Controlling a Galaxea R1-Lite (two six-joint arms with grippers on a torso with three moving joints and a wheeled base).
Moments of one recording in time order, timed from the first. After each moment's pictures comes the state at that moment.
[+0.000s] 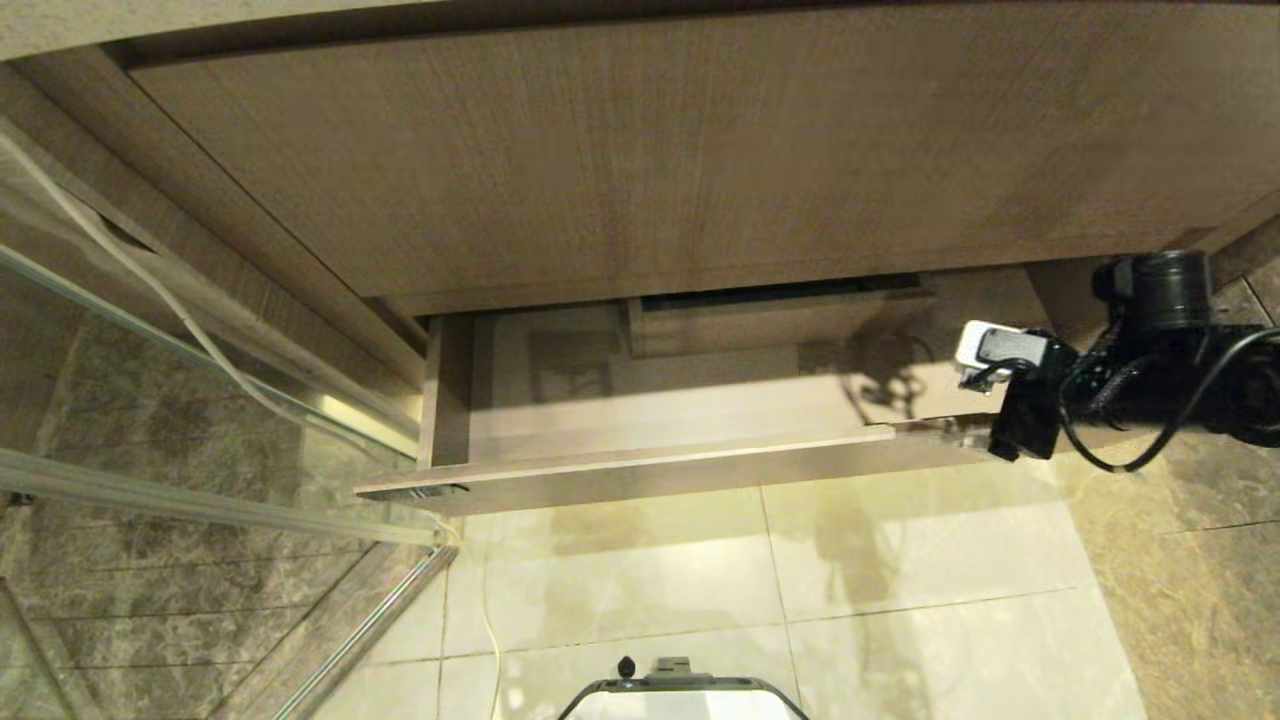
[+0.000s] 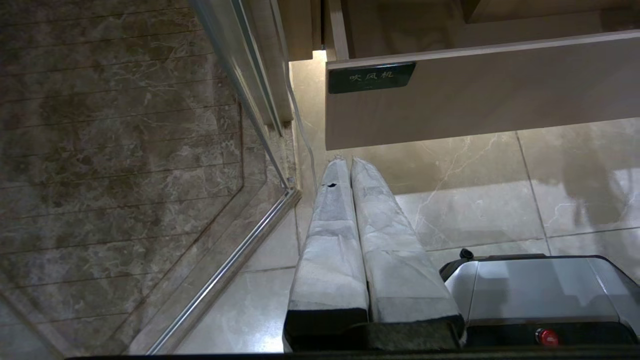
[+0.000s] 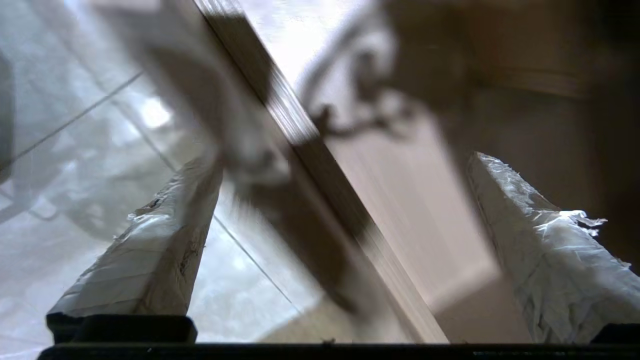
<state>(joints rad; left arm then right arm) 0.00 0.00 0.00 0.00 0.00 0.00 -0.01 1.78 -1.02 -0.22 0.21 -1.12</state>
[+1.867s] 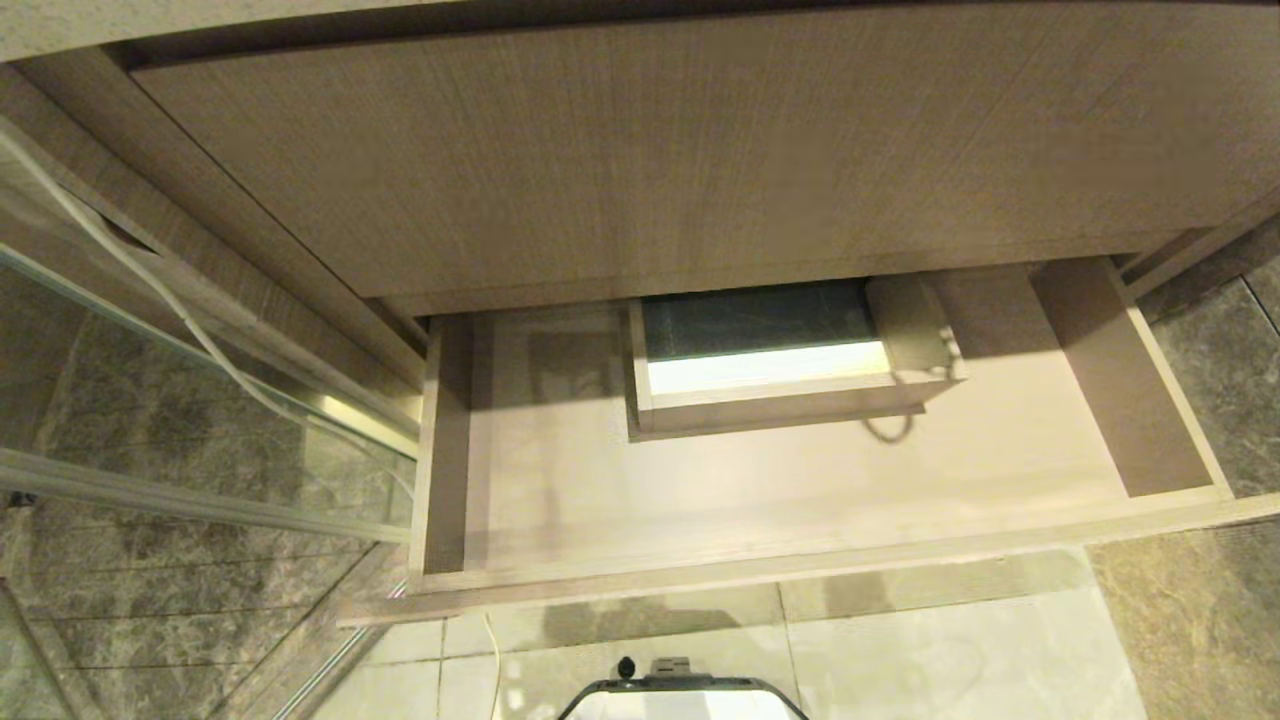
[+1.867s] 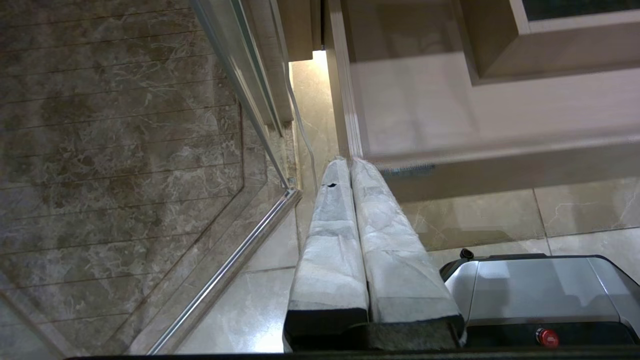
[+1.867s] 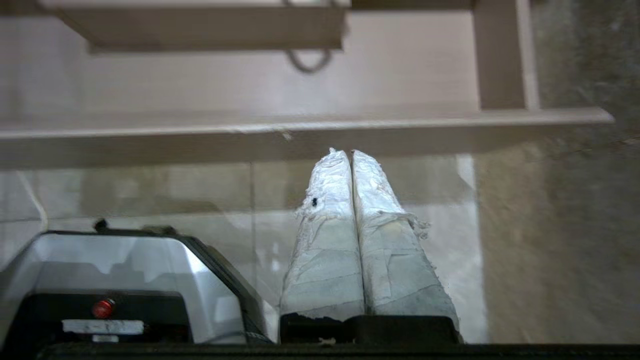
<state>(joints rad) 0.00 0.00 0.00 0.00 0.00 0.00 0.05 0.25 -0.26 0.10 -0.06 -0.09</state>
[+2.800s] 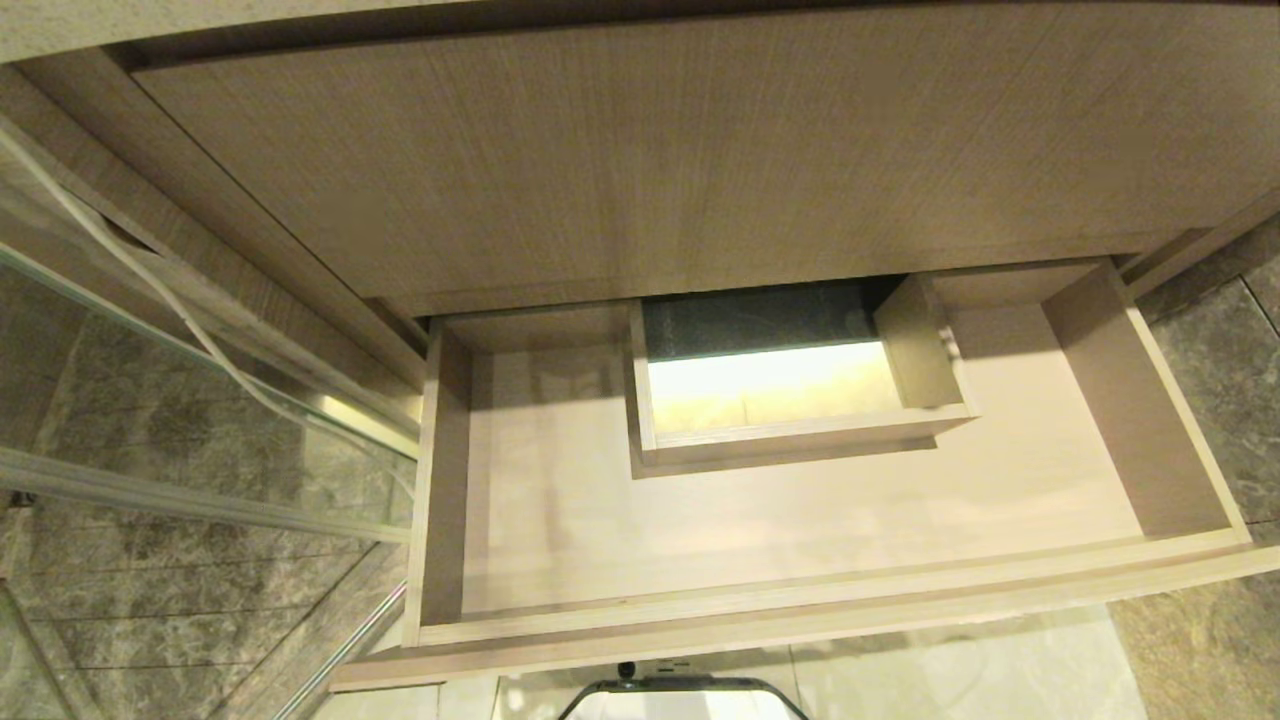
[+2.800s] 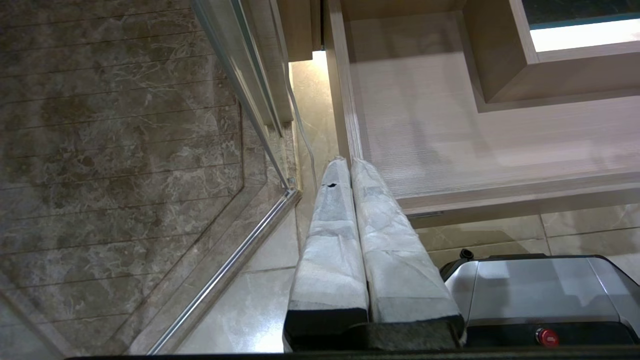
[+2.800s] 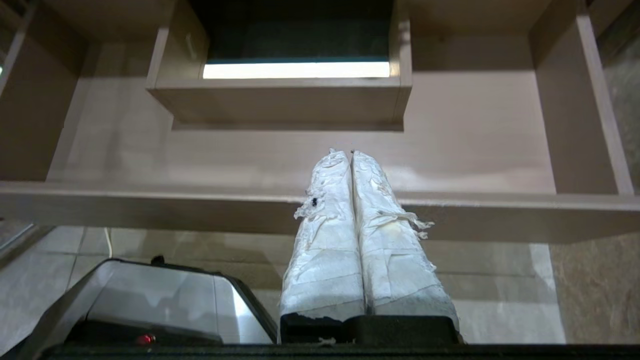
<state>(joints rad) 0.00 0.00 0.00 0.00 0.00 0.00 0.14 0.00 0.00 -0.11 0.01 -0.04</state>
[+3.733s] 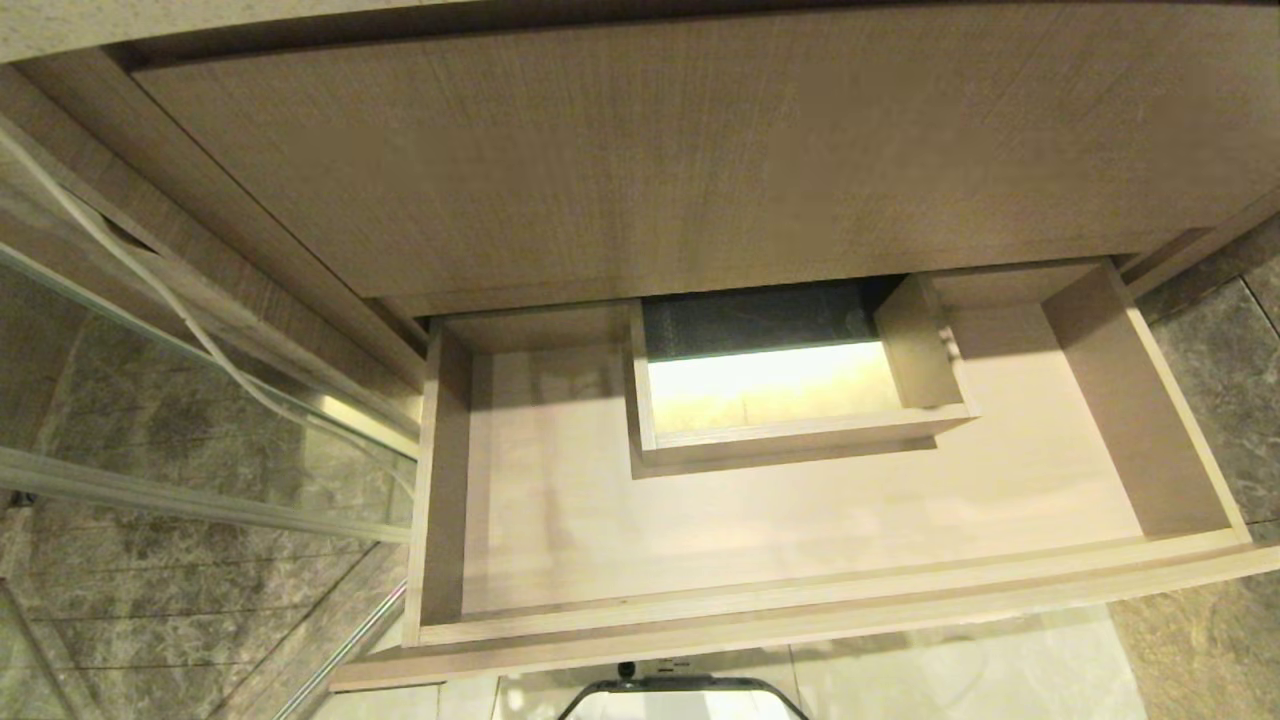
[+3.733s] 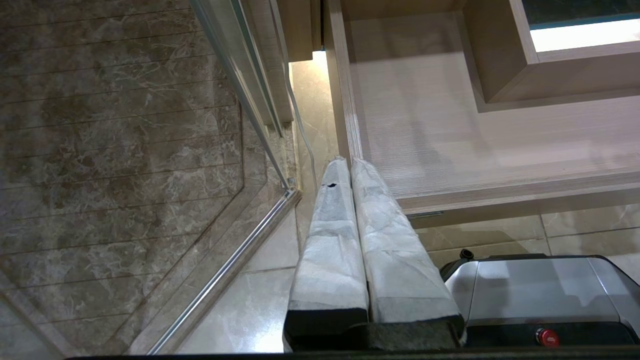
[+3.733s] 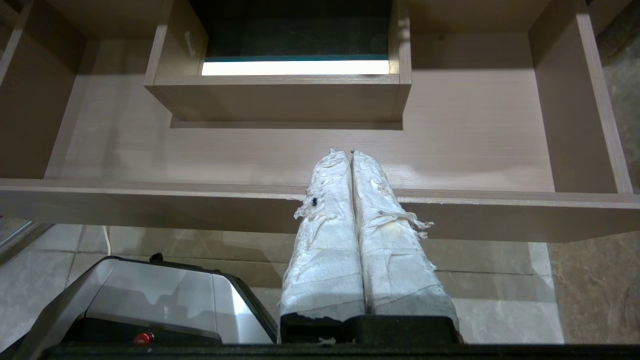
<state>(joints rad) 0.00 0.00 0.00 0.00 0.00 0.00 0.14 0.00 0.00 -0.11 0.01 -0.05</state>
